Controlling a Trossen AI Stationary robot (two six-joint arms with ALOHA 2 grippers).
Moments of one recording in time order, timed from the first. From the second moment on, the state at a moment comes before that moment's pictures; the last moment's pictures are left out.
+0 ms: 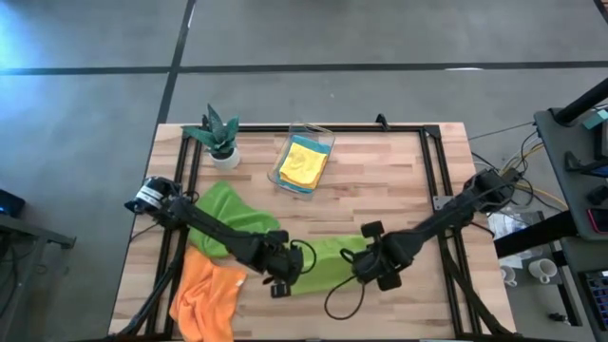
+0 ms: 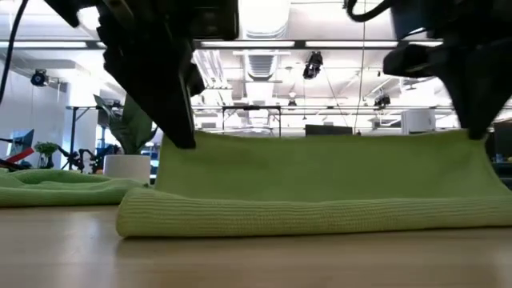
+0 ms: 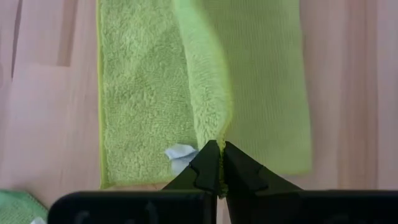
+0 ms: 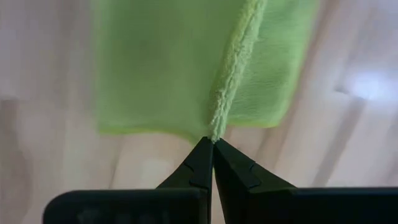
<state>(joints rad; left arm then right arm) -0.45 1.84 1.30 -0.59 -0.17 -0.51 0.54 1.73 1.22 -1.07 0.14 0.27</state>
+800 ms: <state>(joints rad) -0.41 1.84 1.22 -0.60 -0.31 -0.51 0.47 1.73 1.18 -1.05 0.18 0.29</state>
